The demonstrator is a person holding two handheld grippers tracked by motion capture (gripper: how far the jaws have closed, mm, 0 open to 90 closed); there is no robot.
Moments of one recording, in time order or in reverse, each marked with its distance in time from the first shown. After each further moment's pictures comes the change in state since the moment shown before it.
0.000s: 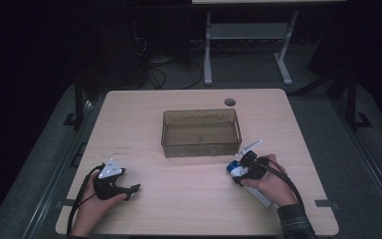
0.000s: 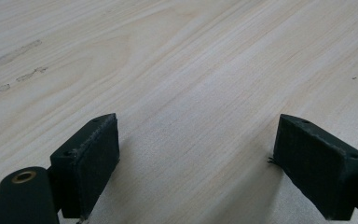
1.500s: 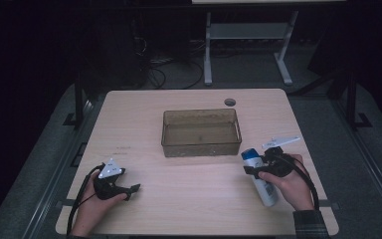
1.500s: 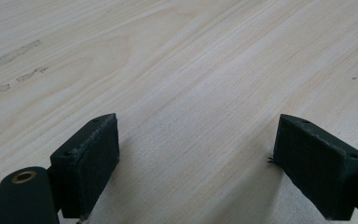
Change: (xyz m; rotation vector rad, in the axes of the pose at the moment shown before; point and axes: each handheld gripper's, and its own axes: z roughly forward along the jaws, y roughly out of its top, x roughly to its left) left arm 0.000 0.000 0.000 0.000 0.000 0.000; right arm -0.022 -0.027 -0.058 -0.287 0.064 0.164
